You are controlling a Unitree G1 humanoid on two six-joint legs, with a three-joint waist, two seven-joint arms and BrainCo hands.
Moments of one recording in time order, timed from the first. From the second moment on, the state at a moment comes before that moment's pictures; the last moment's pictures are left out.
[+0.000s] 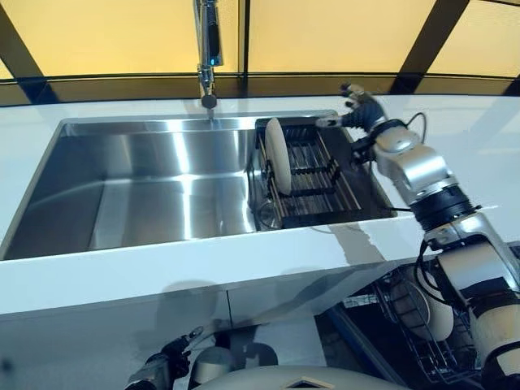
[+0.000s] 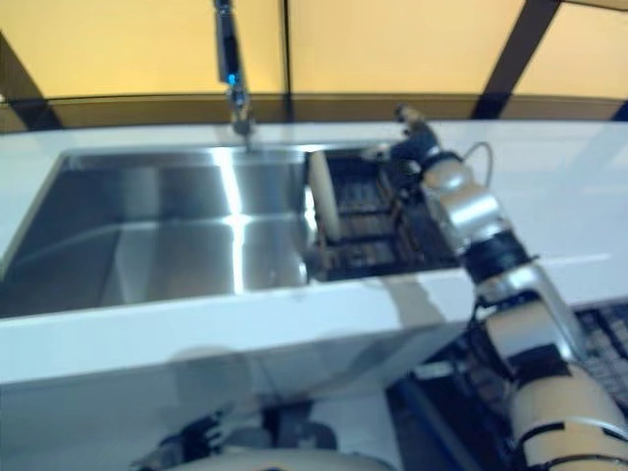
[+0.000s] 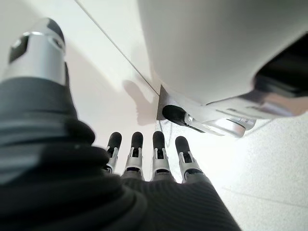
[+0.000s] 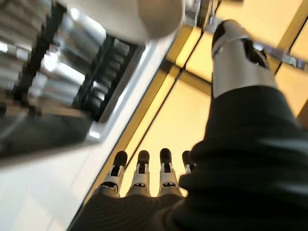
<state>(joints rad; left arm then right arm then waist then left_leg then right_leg) 0.03 0.25 -0.19 1.16 -0.51 0.08 -0.09 -0.95 -0.53 0.45 0.51 0.36 0.43 -0.09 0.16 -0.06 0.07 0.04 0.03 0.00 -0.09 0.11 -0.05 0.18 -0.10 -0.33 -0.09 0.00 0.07</state>
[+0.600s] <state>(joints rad) 0.03 0.26 -0.21 1.16 -0.51 0.07 -0.08 -0.96 -0.48 0.48 0.53 0.42 0.46 -0.08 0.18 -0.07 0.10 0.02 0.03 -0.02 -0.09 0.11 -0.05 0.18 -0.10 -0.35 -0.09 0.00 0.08</state>
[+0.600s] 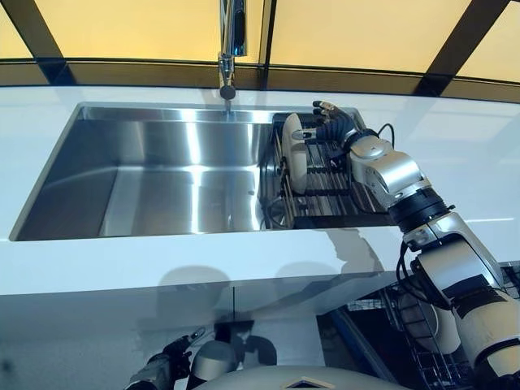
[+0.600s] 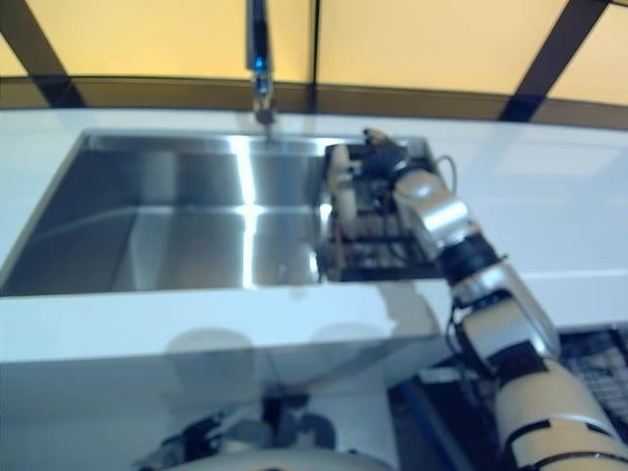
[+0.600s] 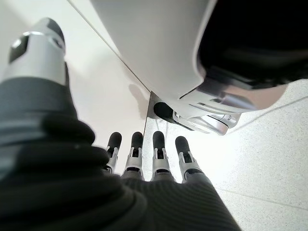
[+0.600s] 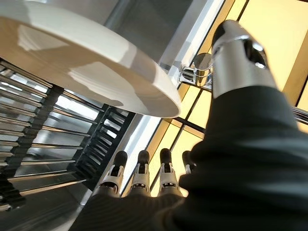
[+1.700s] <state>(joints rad) 0.02 0.26 -0.21 1.16 -0.53 0.07 -0.08 -0.96 -0.40 0.53 0.66 0.42 0.53 0.00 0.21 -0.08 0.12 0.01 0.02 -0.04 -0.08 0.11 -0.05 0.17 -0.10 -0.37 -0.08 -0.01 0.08</state>
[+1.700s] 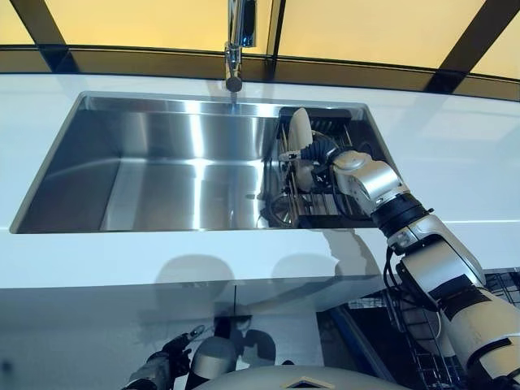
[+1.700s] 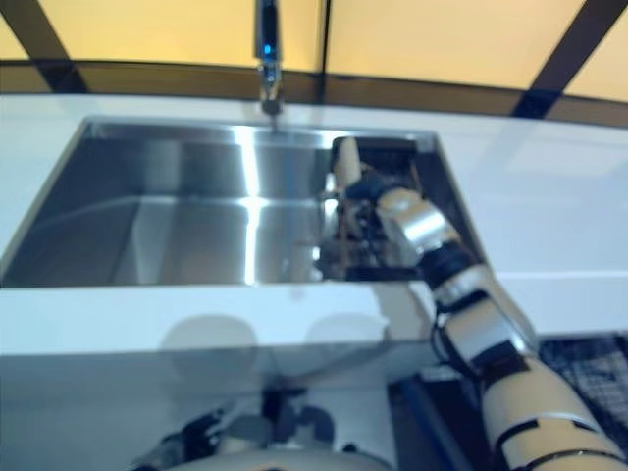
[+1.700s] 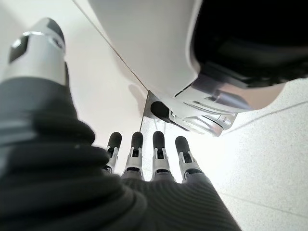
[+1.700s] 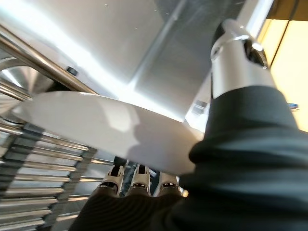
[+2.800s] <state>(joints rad) 0.01 0.28 -0.21 1.15 -0.53 0.06 -0.08 -1.04 -0.66 0.51 0.66 0.29 0.48 -0.06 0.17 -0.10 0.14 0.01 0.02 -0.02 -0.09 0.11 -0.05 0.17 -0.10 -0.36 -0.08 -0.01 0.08</state>
